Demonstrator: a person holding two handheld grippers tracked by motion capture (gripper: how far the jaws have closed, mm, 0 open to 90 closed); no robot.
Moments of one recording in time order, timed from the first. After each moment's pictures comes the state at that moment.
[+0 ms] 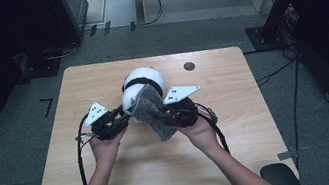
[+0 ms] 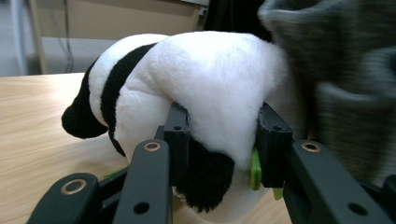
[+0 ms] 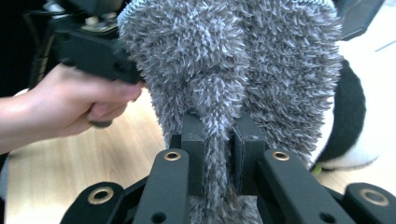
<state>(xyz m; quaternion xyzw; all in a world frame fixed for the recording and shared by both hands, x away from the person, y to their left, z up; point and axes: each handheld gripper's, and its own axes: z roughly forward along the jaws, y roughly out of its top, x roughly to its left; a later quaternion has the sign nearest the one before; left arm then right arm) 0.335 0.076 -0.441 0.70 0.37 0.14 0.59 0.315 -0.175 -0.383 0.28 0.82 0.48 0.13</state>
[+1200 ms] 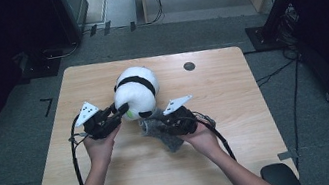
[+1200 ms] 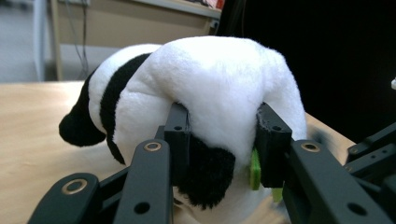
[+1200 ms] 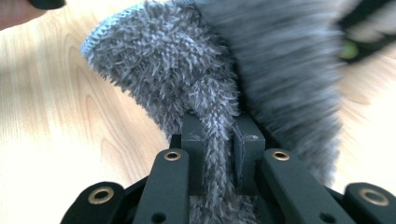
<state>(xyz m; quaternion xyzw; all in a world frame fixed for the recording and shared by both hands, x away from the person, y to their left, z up) 0.340 0.105 -0.434 0.67 0.40 0.17 0.61 0.331 -0.186 -0.449 0.30 0.86 0.40 0.06</state>
